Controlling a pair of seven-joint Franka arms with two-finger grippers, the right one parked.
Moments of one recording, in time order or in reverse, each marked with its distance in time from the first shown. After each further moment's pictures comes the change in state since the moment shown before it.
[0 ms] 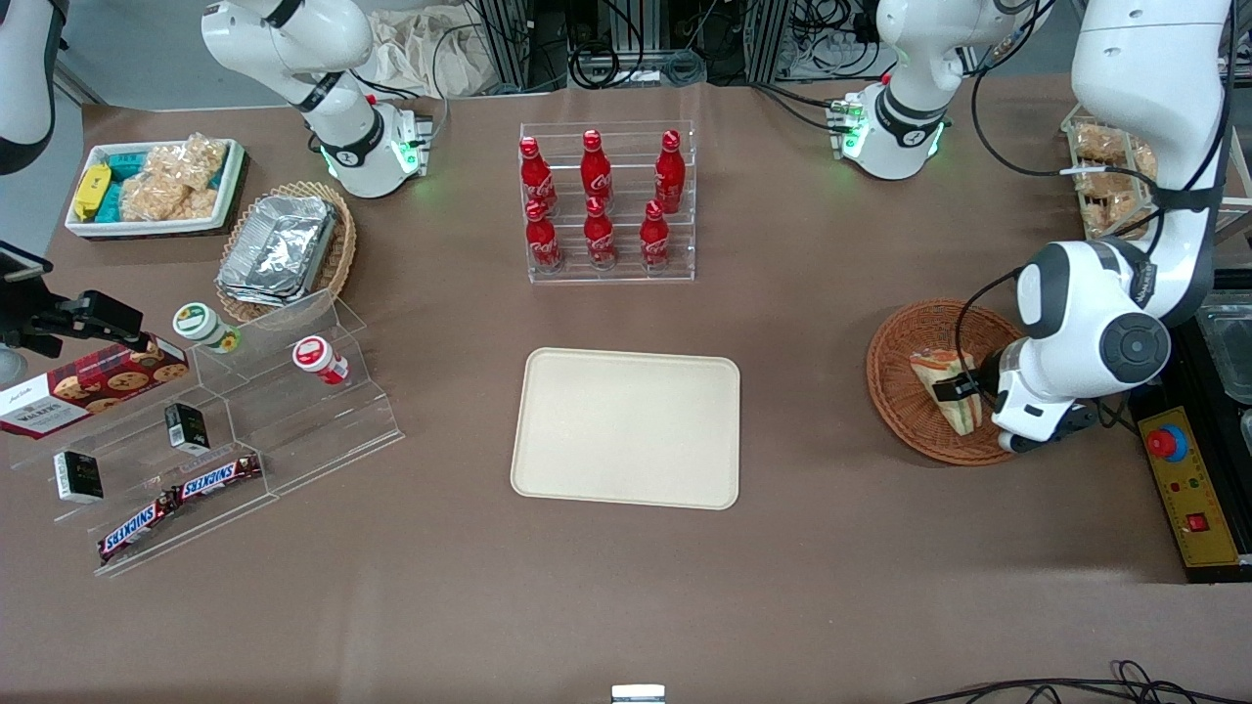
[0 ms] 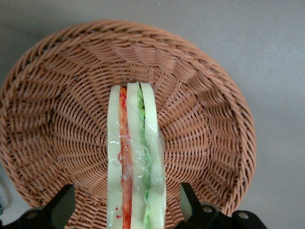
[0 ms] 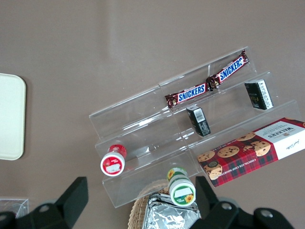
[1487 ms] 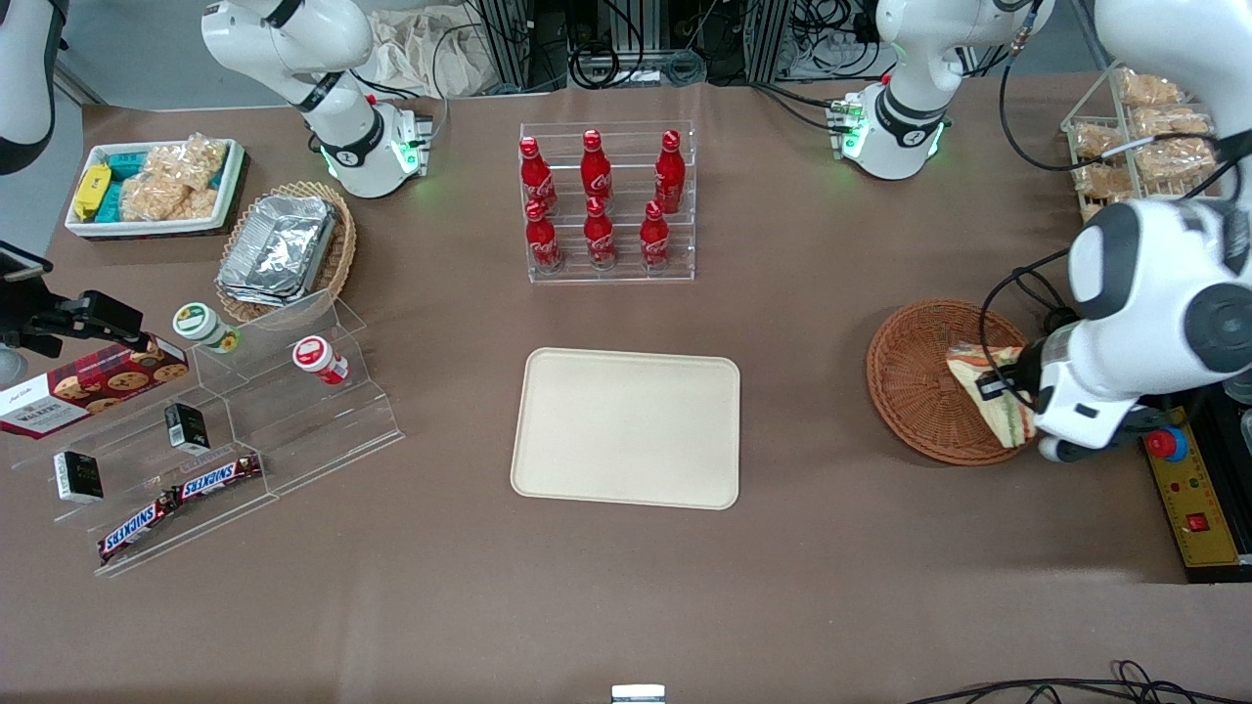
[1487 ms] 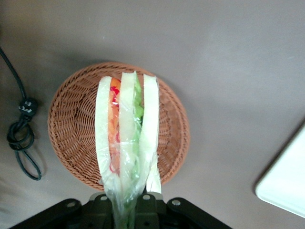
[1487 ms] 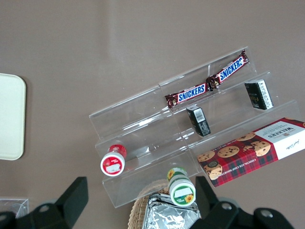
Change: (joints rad) arm -0.064 -0.055 -0.012 0.421 0.001 -0.429 -0.030
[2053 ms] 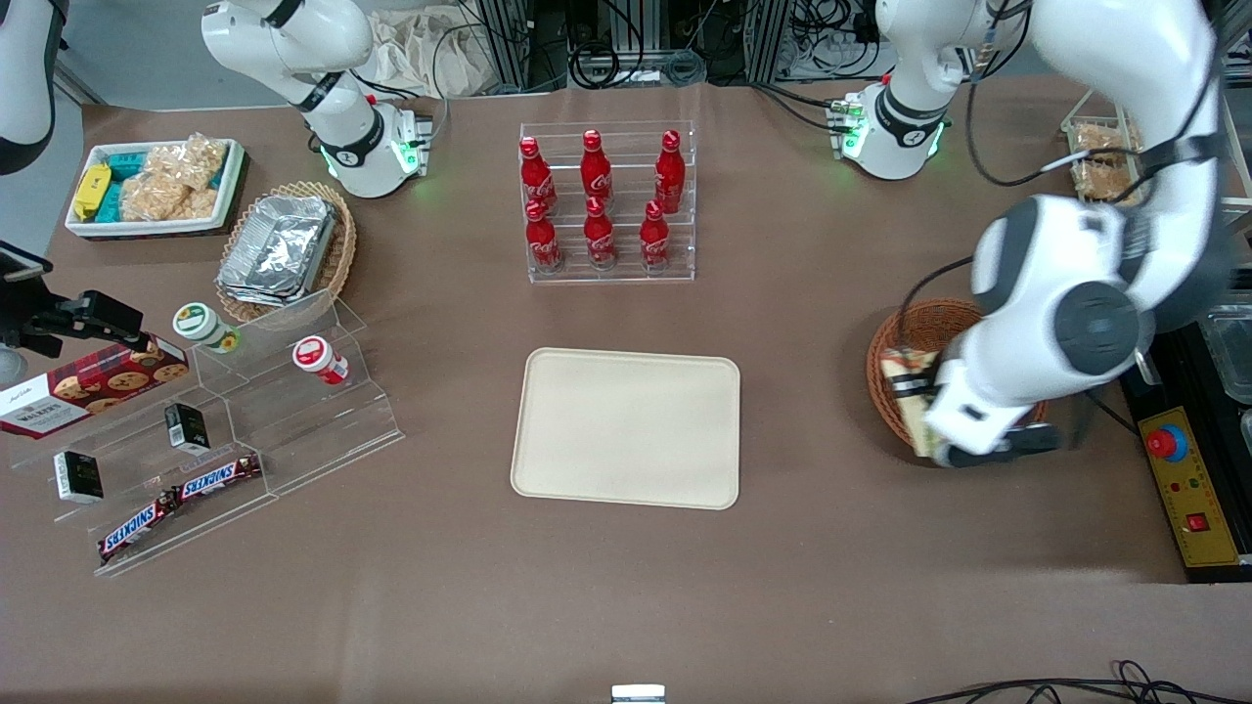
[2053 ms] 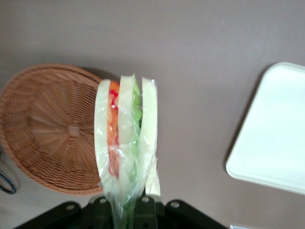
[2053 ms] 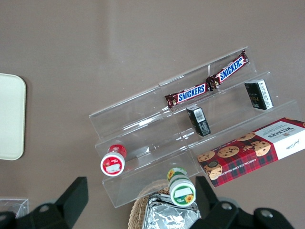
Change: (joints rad) arm -0.217 0.115 -0.008 0.071 0.001 0.009 -0.001
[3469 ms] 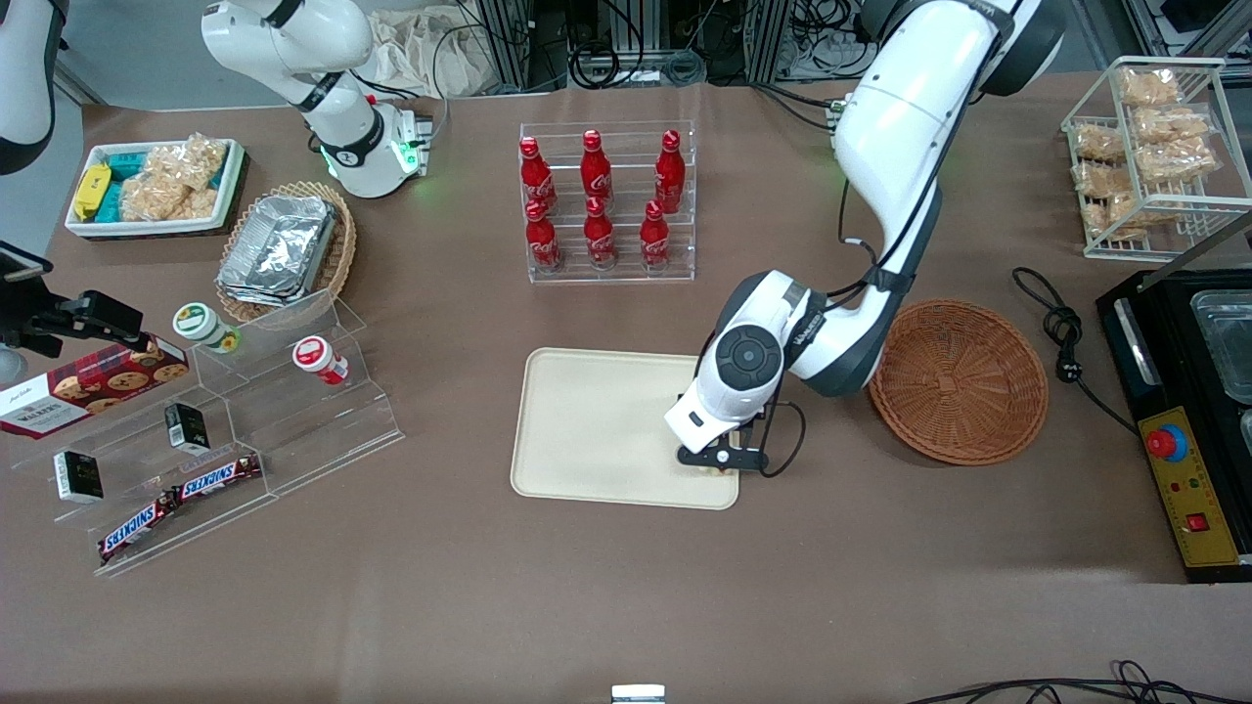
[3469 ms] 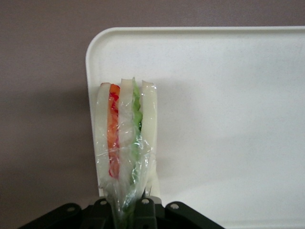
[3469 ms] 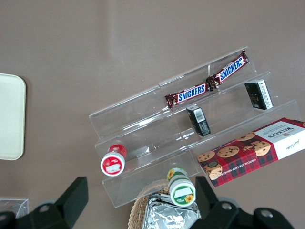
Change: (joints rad) arm -0.260 0.351 -0.048 0.070 0.003 0.427 -0.085
